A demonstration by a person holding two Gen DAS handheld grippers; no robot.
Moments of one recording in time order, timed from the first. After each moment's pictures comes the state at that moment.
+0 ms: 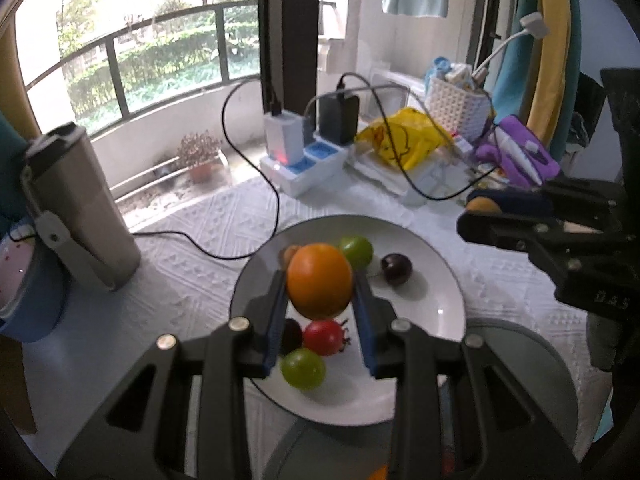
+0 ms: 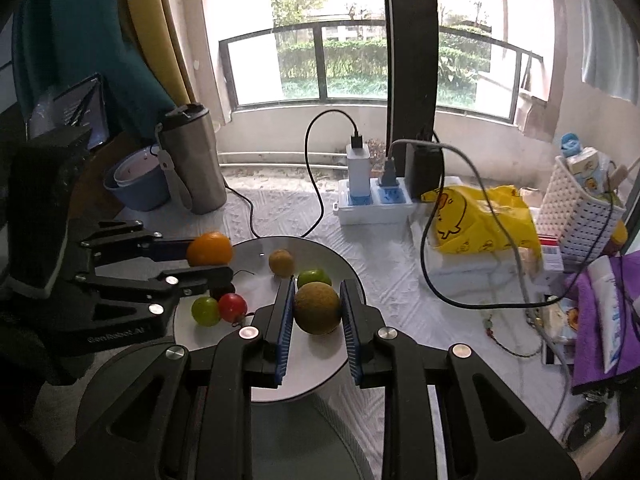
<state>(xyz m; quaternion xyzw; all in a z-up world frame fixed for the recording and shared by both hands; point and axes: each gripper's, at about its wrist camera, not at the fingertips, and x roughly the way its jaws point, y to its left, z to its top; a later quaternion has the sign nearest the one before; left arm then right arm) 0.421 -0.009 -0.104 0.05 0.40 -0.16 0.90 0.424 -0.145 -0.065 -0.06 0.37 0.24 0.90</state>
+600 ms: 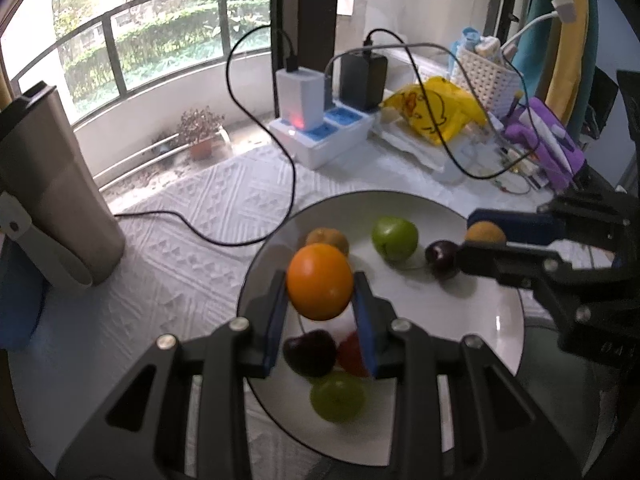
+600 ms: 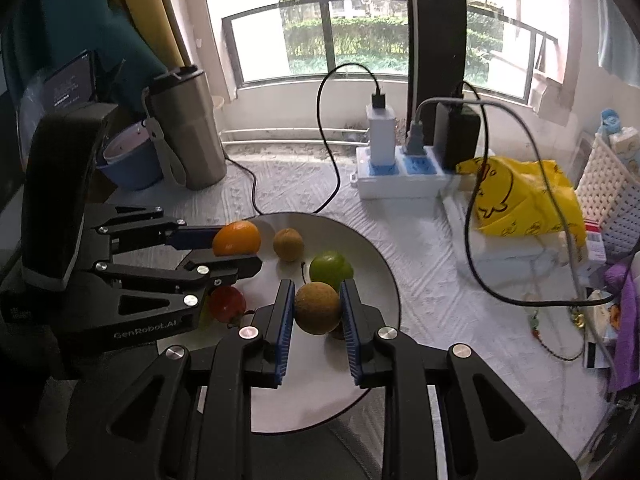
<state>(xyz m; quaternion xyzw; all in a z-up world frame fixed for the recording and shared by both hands) 0.456 0.000 -0.140 0.05 0.44 -0.16 0.88 0.447 -0.121 -0.104 -0.06 0.41 0.25 0.87</state>
